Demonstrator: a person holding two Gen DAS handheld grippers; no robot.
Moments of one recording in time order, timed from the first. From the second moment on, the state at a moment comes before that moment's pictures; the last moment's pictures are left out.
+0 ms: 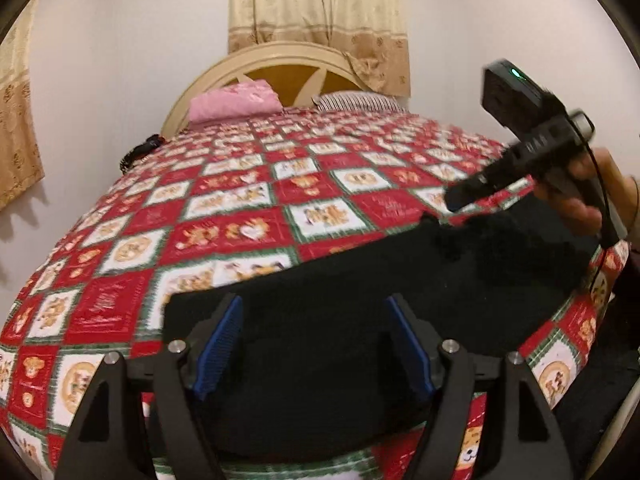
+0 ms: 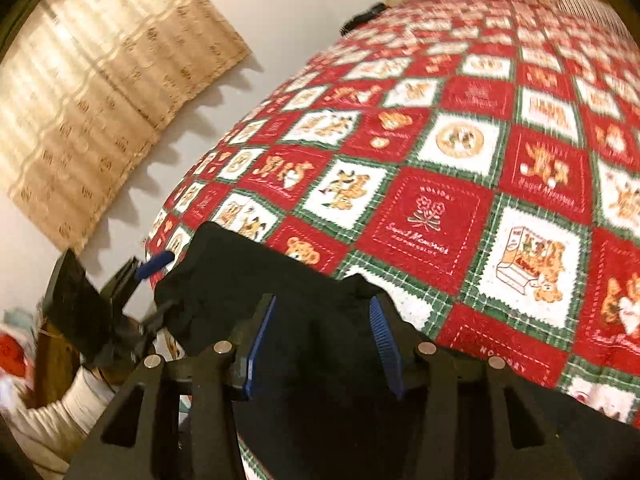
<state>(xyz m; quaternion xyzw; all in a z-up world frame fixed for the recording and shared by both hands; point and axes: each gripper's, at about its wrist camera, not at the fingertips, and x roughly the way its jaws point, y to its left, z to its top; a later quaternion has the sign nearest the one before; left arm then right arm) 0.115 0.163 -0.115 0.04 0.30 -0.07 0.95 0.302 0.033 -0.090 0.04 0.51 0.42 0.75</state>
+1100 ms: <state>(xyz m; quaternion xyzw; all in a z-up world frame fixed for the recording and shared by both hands) 0.115 0.165 -0.145 0.02 0.33 -0.07 0.94 0.345 0.039 -0.096 0.12 0.52 0.40 0.74</state>
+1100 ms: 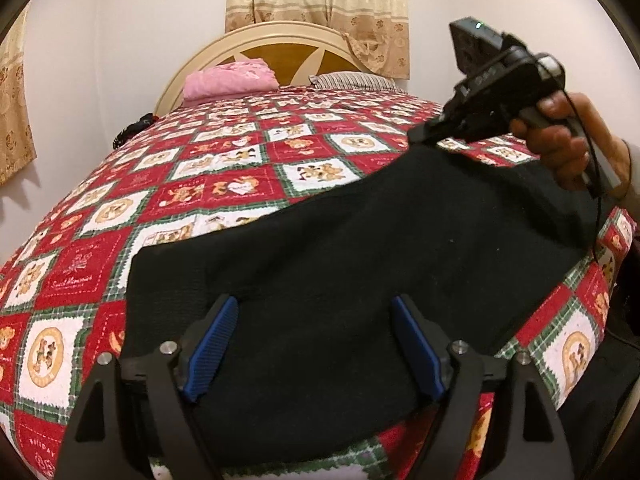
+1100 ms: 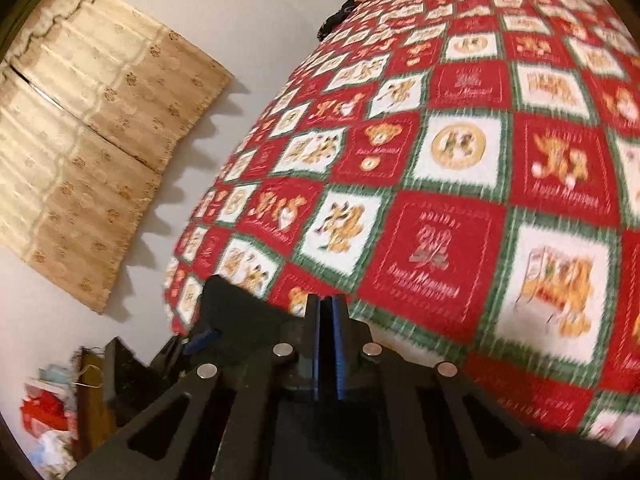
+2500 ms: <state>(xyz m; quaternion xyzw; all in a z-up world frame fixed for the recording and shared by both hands) 0.138 -0.122 -0.117 0.20 0.32 -0.38 0.84 0.107 -0.454 -0.037 0.26 0.36 -0.05 0.89</state>
